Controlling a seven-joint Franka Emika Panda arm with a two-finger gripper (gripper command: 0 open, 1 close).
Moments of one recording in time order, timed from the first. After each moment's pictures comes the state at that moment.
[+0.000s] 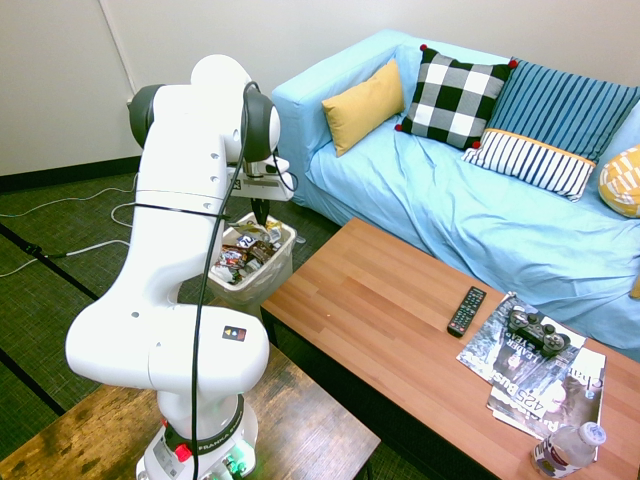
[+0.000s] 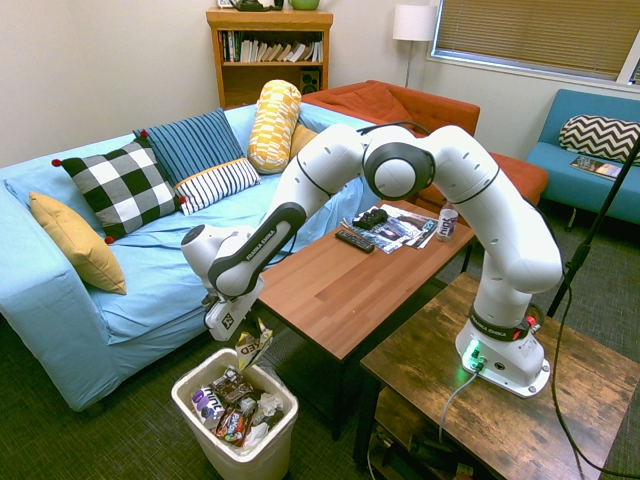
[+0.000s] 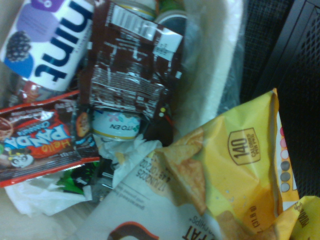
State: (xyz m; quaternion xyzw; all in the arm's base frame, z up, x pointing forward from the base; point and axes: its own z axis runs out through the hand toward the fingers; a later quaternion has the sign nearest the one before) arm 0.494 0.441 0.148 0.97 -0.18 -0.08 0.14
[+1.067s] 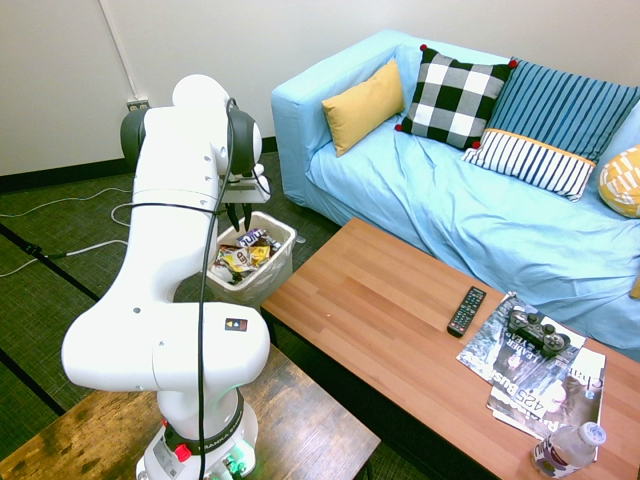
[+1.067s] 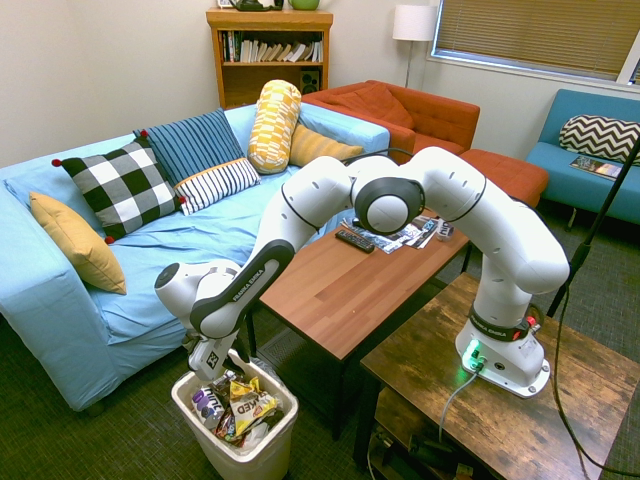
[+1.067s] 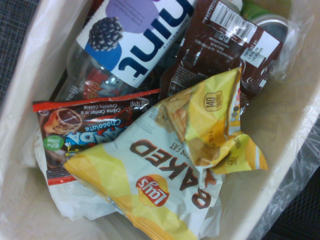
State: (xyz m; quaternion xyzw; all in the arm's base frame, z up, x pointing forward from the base) arm 0.461 0.504 0.112 0.98 -0.13 -0.07 0.15
